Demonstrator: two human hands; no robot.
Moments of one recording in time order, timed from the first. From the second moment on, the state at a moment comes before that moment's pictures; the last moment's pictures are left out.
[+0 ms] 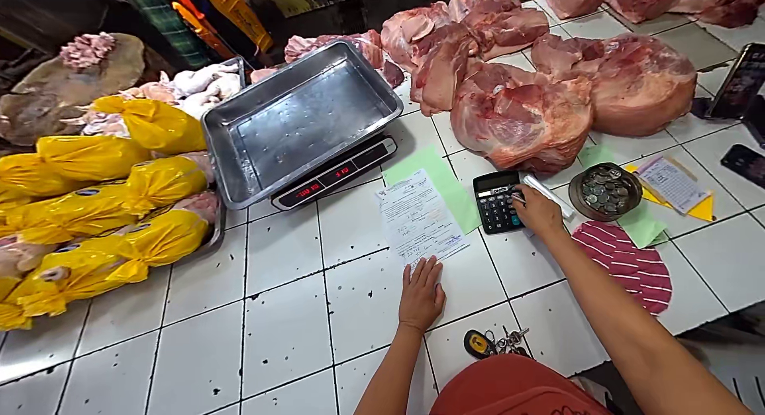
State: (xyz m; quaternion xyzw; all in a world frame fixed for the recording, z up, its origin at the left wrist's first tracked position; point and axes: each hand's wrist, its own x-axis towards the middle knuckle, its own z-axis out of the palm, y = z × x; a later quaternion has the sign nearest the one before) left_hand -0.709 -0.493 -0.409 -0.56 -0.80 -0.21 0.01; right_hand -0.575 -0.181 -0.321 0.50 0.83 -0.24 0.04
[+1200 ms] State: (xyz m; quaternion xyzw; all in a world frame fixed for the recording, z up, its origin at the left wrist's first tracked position) left_hand -0.710 -0.493 -0.408 -0.56 -0.80 -0.22 -0.01; right_hand -0.576 -0.178 -0.315 0.50 0.83 -0.23 0.06
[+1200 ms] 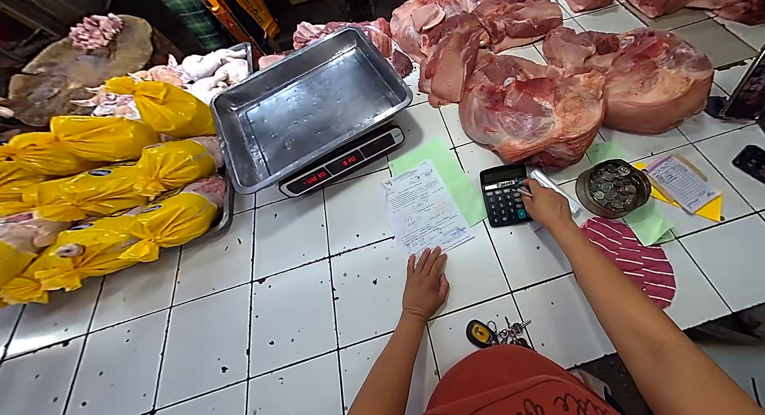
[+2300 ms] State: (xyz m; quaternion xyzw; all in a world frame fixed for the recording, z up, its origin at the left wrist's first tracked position) left_hand -0.710 -0.493 -0.408 -0.56 -0.80 -0.22 -0.01; right_hand -0.579 -0.182 -0.317 0.51 0.83 -0.23 0.08
